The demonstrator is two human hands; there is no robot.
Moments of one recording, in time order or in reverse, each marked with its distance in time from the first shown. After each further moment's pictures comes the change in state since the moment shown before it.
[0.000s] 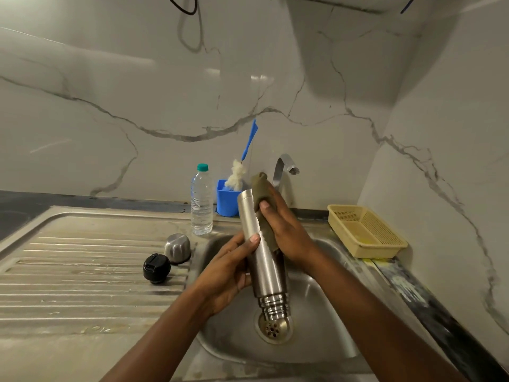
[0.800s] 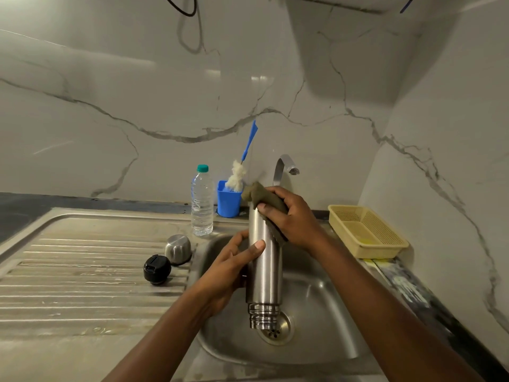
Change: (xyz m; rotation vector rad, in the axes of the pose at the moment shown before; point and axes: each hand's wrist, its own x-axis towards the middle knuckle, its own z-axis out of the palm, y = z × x) left_hand 0.003 -0.005 -0.005 0.256 0.052 0.030; right_hand 0.022 0.003 -0.024 -0.214 0.076 -0.088
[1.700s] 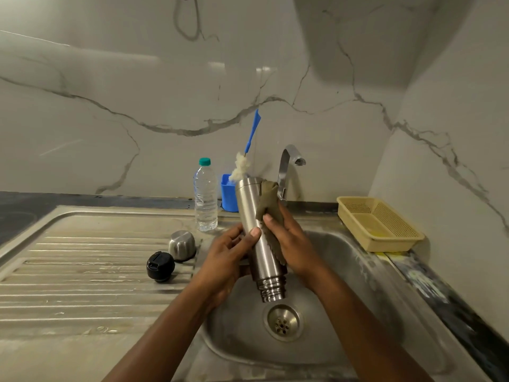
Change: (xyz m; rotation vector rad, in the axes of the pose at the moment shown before) left_hand 0.007 0.003 -0.007 -0.055 0.122 0.069; right_hand -0.038 0.031 0.040 0.377 -0.035 0.165
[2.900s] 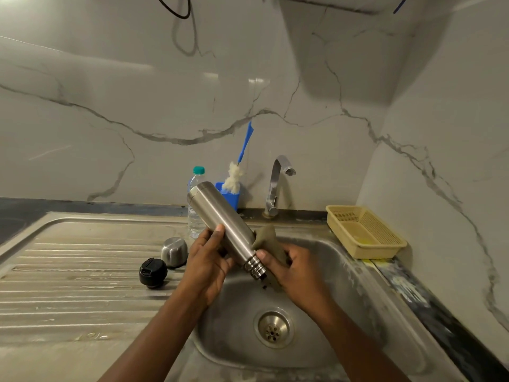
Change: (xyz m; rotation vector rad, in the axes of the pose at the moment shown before) left_hand 0.006 0.006 -0.004 -0.462 0.226 0.038; right_hand -0.045 0.010 -0.010 -0.241 0.184 0.022
